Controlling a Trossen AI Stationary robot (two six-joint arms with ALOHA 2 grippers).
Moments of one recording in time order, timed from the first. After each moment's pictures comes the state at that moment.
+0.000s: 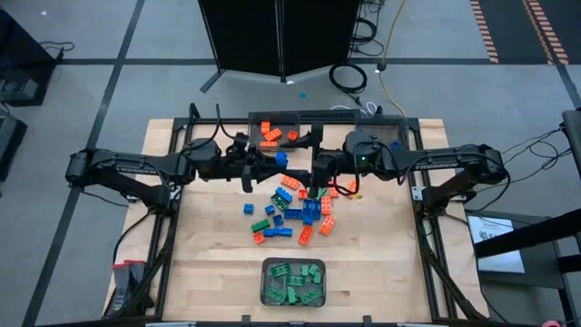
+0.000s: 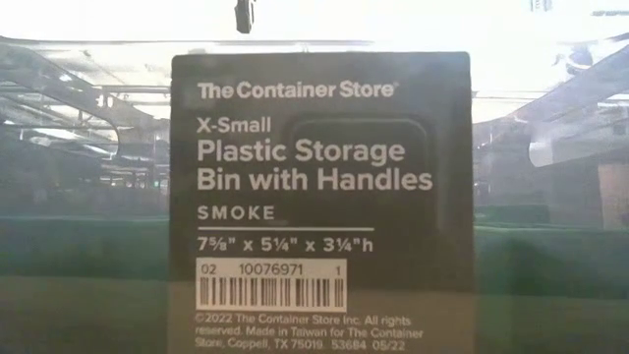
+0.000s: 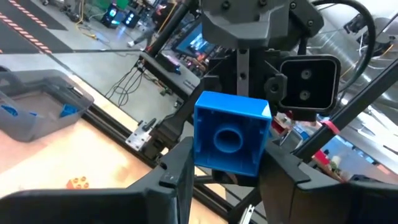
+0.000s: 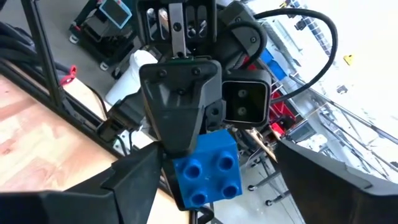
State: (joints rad) left arm 0.03 1.19 0.92 0.32 0.00 -0.68; right arm -0.02 1.46 1.27 0.21 0.05 -0.80
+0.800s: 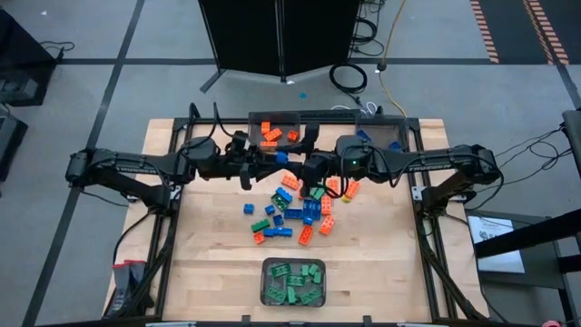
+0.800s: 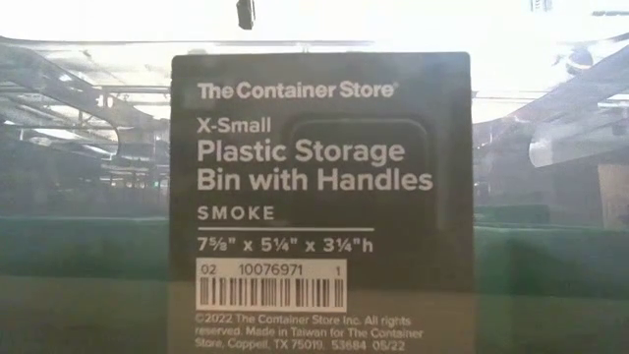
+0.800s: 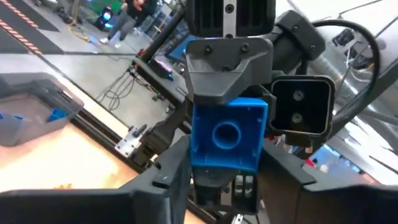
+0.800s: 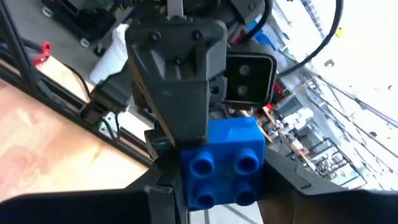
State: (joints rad) left arm 0.03 1.19 0.92 0.34 0.01 -0.72; right arm 0.00 1.52 1.35 0.17 0.20 -0.79
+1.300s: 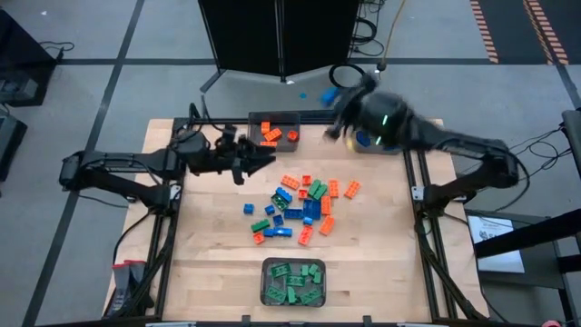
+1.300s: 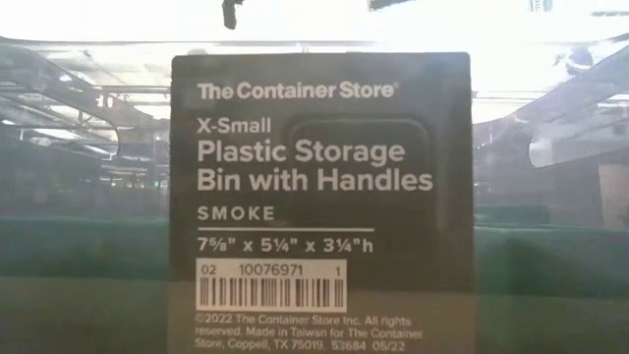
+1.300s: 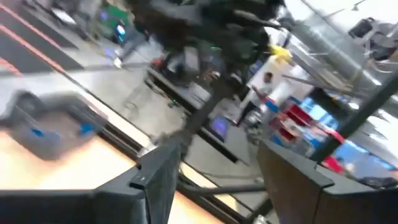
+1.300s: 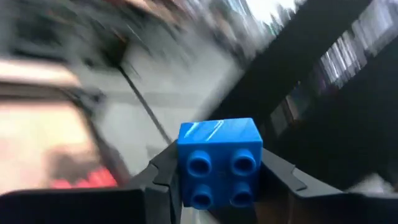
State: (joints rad) left arm 0.09 1.10 0.92 0.25 -0.01 -0.62; right arm -0.24 1.32 1.40 -0.22 0.56 -0.42
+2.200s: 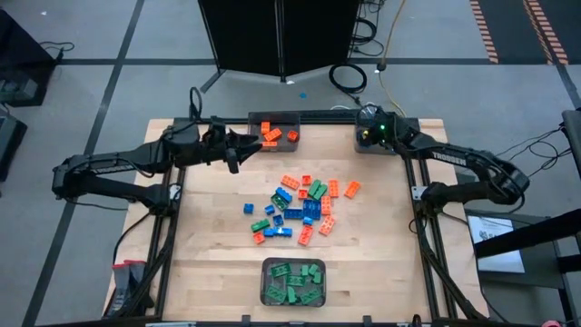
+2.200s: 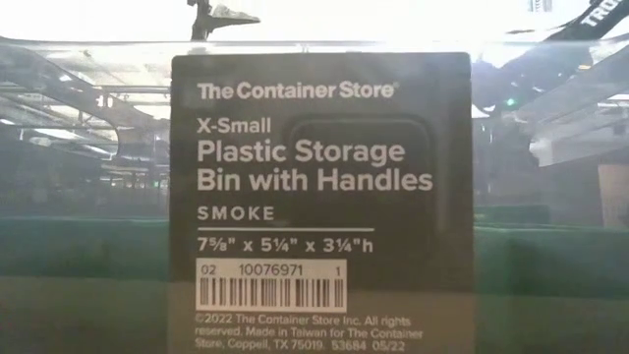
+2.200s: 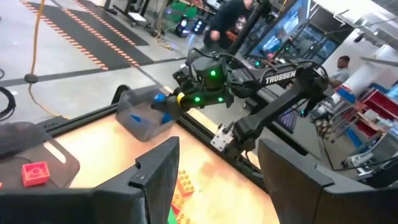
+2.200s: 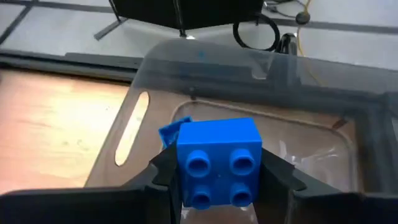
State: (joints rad) left arm 0.19 0.98 0.92 -0.06 -0.09 -0.54; right arm -0.82 1.21 0.57 -0.14 0.34 0.48
